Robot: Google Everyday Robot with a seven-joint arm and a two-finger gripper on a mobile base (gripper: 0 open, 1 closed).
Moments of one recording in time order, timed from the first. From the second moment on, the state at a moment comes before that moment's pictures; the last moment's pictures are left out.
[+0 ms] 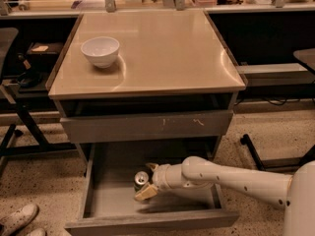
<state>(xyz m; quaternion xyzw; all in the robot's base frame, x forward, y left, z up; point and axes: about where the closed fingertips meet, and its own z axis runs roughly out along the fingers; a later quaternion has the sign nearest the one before) 0.531 0.059 0.414 -0.51 0.73 0.31 0.35</state>
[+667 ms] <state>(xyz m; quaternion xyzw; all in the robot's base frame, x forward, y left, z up) 0.531 0.059 0.414 -0.51 0.73 0.31 0.35</state>
